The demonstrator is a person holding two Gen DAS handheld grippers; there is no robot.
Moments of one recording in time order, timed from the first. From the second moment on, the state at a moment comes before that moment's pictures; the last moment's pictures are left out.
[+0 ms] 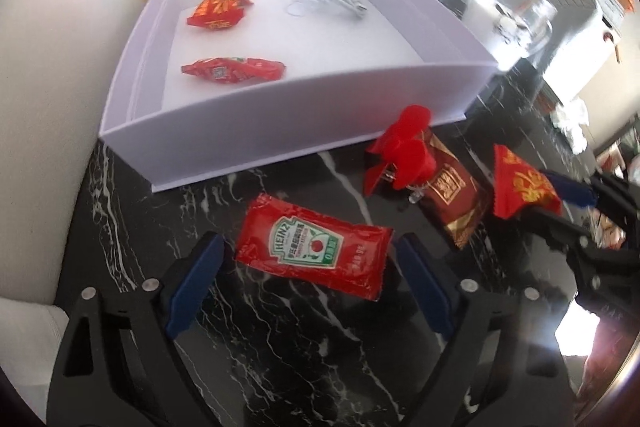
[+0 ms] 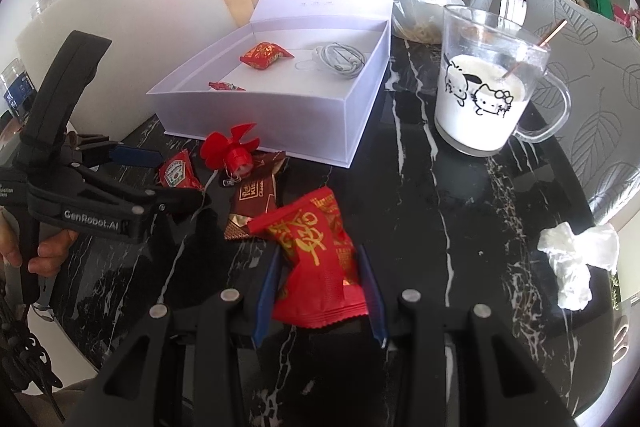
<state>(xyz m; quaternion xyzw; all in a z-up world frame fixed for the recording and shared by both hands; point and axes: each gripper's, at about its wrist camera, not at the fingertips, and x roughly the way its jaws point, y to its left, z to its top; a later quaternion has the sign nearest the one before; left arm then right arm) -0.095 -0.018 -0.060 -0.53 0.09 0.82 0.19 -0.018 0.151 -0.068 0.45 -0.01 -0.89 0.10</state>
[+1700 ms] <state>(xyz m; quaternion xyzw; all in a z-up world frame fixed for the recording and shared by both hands) -0.041 -0.048 0.015 -0.44 0.07 0.88 0.16 -0.018 0.110 -0.027 0.39 0.01 -0.90 0.18</state>
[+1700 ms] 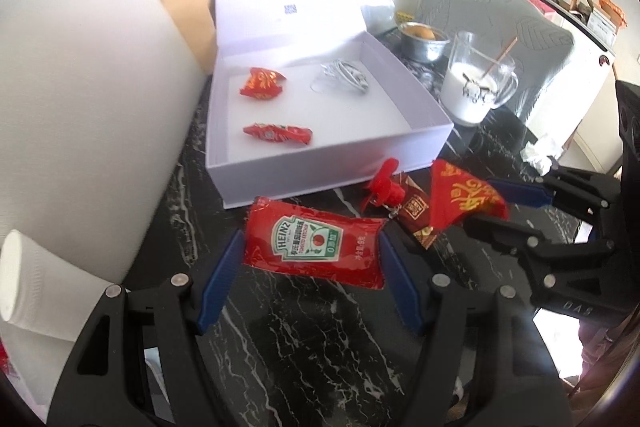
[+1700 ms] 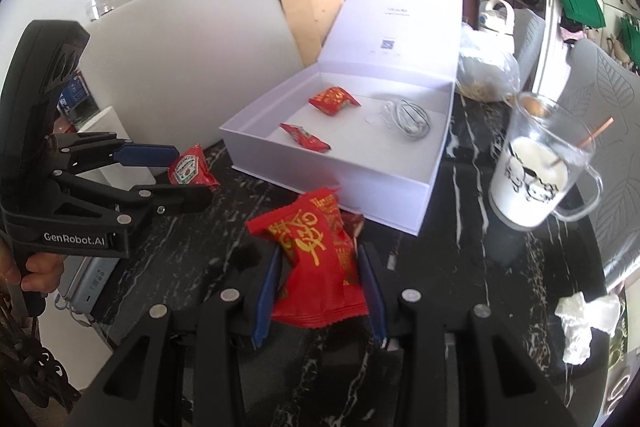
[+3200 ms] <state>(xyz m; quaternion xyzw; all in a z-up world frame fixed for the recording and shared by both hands) -0.186 -0.017 0.070 -0.40 0.10 0.90 0.14 -0.152 0.128 0.051 0.34 0.04 -0.93 0.15</state>
